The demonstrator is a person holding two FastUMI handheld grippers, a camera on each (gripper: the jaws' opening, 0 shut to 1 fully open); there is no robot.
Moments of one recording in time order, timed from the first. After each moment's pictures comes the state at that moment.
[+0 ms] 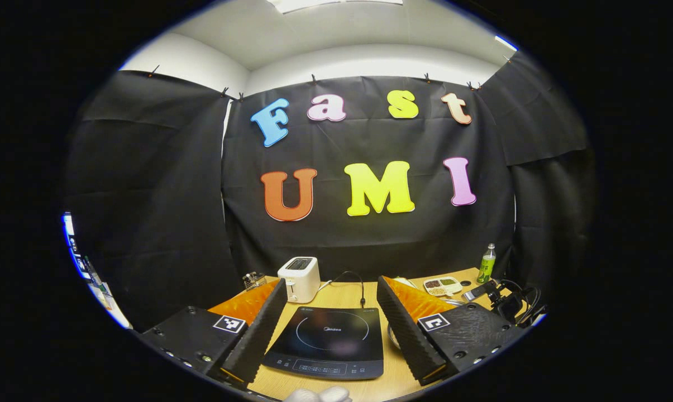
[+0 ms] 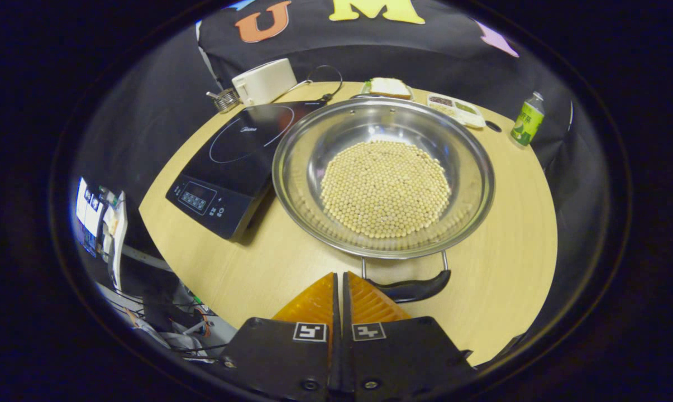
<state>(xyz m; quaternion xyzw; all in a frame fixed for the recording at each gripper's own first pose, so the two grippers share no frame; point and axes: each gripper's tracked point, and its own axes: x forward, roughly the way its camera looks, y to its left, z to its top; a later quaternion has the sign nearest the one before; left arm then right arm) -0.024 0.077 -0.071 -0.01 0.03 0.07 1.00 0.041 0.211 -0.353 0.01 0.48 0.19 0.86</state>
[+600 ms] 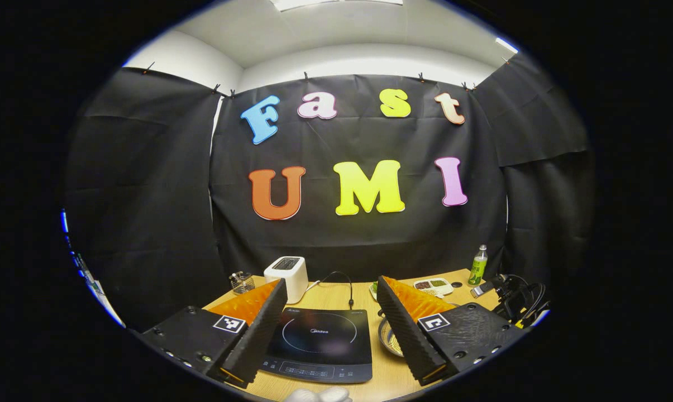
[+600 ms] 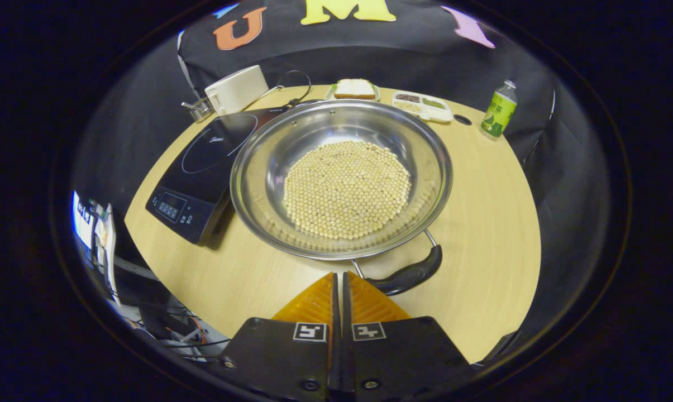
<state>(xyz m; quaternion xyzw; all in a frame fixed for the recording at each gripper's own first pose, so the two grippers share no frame) -0.003 0.056 -0.072 -0.02 0.04 0.04 1.00 0.056 0.166 -0.358 0.01 0.48 0.14 0.87</state>
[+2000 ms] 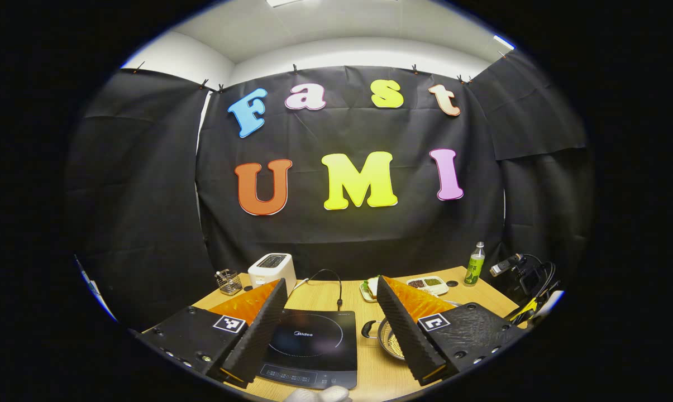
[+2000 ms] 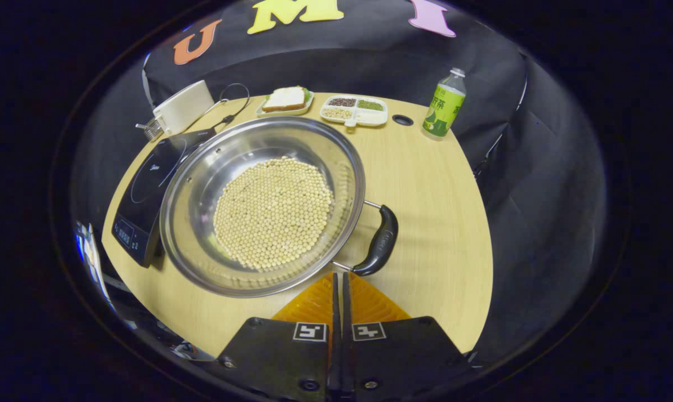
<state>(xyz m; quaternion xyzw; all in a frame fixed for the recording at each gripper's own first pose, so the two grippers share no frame) 0.041 0.022 -0.084 -0.01 0.05 0.04 1.00 0.121 0.054 -0.357 0.00 0.47 0.06 0.88</state>
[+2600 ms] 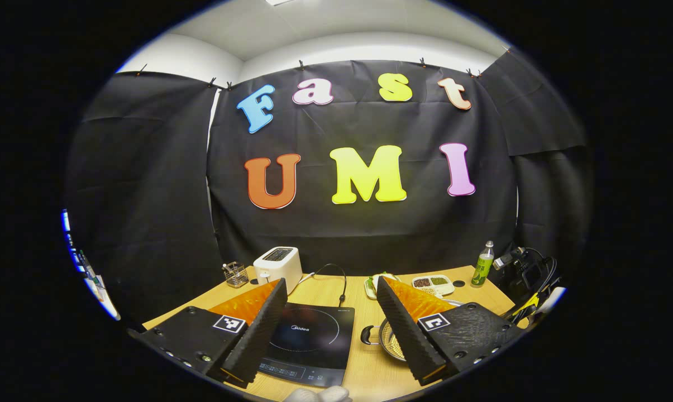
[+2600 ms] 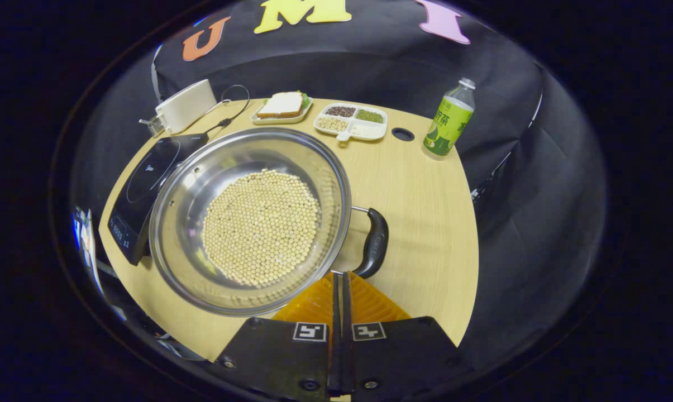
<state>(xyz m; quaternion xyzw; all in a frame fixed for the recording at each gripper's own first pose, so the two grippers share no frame) 0.041 0.000 -0.088 -0.02 0.07 0.08 0.99 0.164 0.023 -0.354 -0.03 0.46 0.09 0.88</state>
